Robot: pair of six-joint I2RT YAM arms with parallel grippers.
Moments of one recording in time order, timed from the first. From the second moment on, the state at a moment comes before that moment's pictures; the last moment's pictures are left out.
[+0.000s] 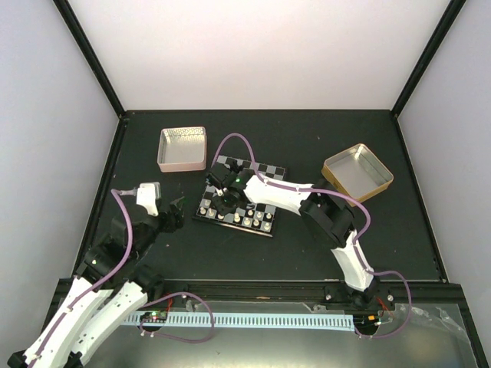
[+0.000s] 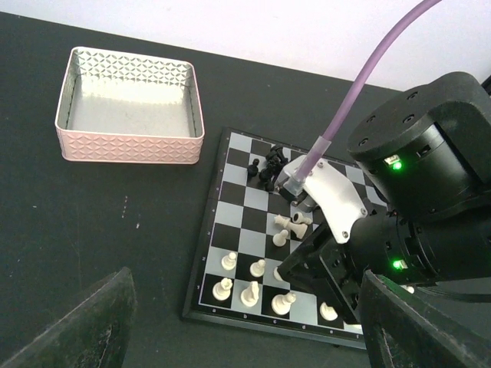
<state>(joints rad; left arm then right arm) -0.54 0.40 0.68 -0.71 -0.23 -0.46 0.97 2.14 1.65 -0.66 0.02 0.31</state>
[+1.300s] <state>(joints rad) -0.54 0.41 0.68 -0.71 -0.24 -0.46 0.85 2.15 1.72 -0.68 0.16 0.30</state>
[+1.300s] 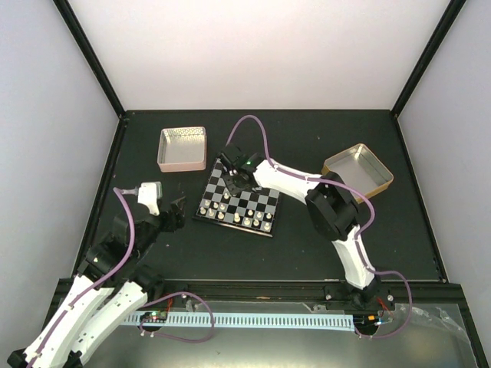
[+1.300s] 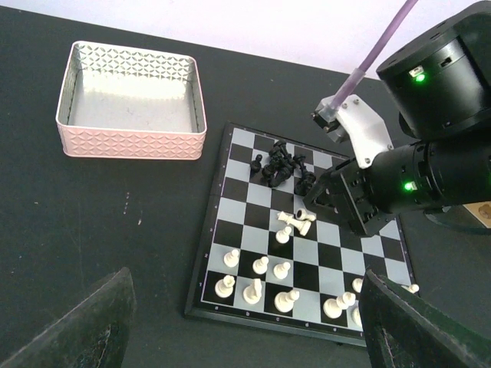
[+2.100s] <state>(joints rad) -0.54 0.43 0.68 -0.71 -0.24 -0.46 0.85 2.20 1.74 -0.68 0.06 0.24</state>
